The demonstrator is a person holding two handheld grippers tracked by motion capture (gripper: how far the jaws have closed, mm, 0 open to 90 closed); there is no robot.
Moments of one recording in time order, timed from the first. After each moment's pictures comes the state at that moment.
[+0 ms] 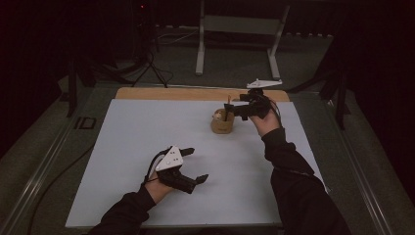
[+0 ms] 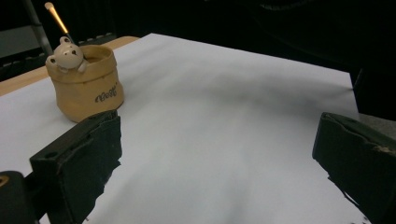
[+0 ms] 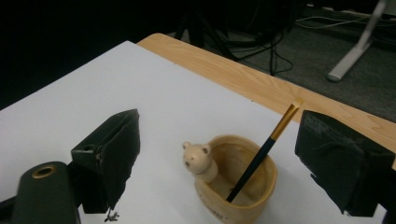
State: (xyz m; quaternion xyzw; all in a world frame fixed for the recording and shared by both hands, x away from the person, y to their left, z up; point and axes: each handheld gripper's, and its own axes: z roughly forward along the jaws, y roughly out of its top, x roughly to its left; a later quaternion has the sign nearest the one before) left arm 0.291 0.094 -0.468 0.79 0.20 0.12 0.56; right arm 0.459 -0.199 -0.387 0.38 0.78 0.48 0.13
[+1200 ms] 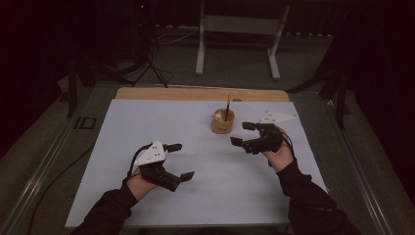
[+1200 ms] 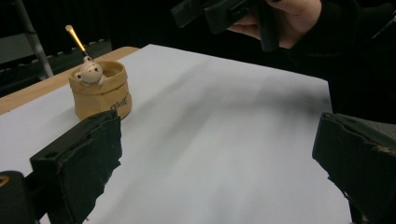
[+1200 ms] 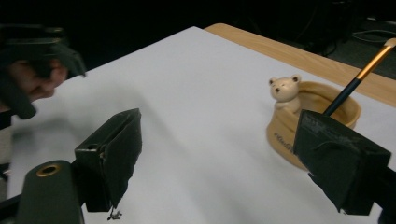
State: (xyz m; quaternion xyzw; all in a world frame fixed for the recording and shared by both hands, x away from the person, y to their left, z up) left arm 0.287 0.134 -0.442 0.79 0.19 0.11 0.57; right arm 0.363 -0.226 -0.413 0.30 0.79 0.53 0.08
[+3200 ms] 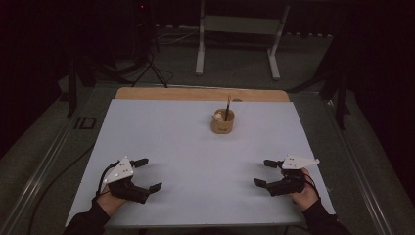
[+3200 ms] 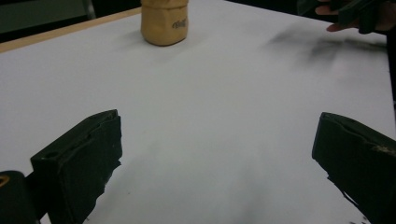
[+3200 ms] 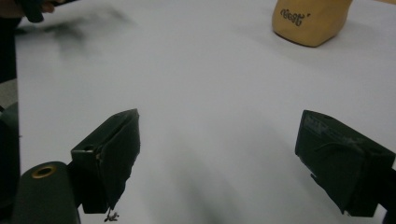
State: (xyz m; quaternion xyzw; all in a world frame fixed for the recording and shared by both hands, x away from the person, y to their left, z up) left arm 0.263 0.217 -0.498 0.80 0.27 0.14 0.53; right arm 0.286 -0.298 -0.494 0.29 0.82 0.49 0.09
